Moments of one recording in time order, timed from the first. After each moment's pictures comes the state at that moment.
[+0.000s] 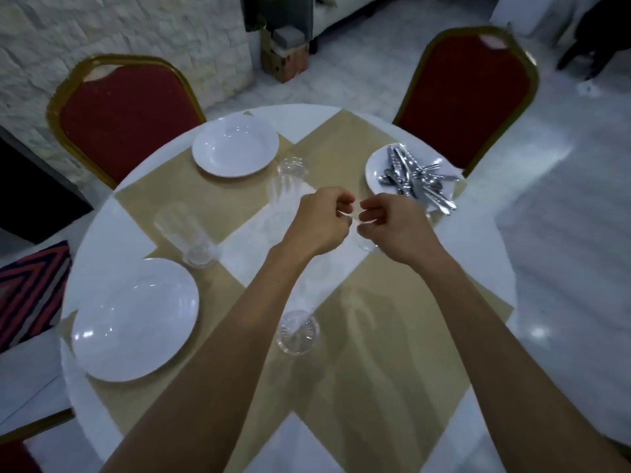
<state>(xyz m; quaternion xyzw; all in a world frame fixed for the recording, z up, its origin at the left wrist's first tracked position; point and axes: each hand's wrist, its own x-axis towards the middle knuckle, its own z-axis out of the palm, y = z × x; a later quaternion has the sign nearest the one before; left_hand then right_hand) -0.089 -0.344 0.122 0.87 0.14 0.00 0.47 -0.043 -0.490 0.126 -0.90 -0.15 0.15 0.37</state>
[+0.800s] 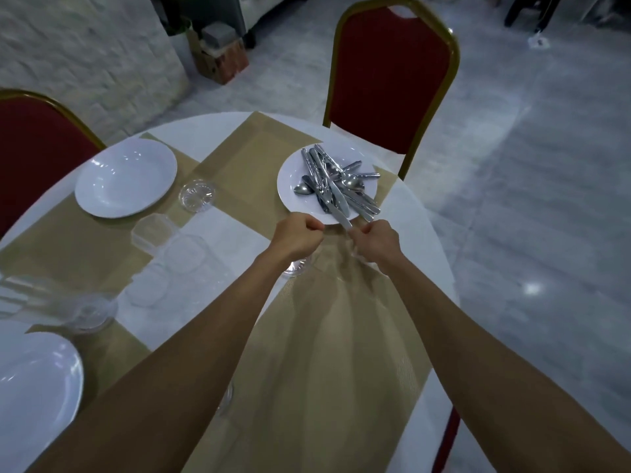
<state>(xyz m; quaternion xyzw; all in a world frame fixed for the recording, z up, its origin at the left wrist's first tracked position) 0.058 -0.455 0.021 0.87 0.20 -0.13 0.44 0.100 -0.617 -0.018 -0.87 0.12 0.21 0.43</state>
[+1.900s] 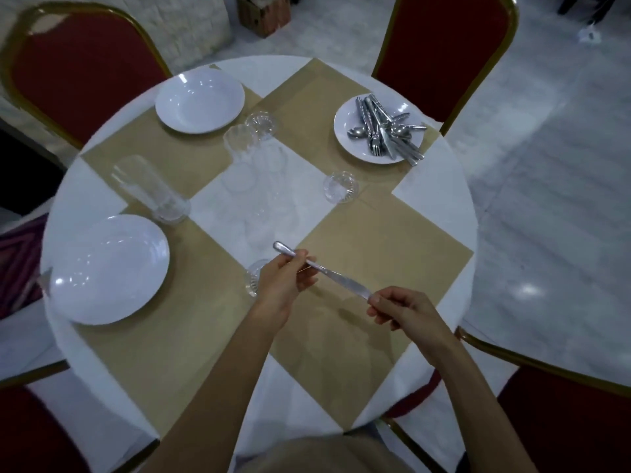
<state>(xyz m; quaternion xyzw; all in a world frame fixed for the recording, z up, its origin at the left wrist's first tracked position) -0.211 -0.432 0.023 0.45 0.43 -0.02 0.79 -0.179 -0.664 0.029 -0.74 0.04 0.37 0.56</state>
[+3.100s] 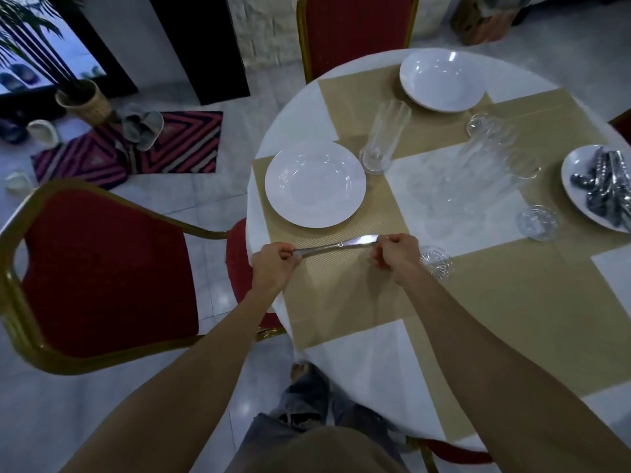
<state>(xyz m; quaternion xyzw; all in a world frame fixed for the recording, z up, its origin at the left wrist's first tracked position) -0.466 -0.217 -0.049 0.69 0.55 0.13 0.45 -0.248 -0.334 -0.052 -0.81 0.03 0.36 0.46</state>
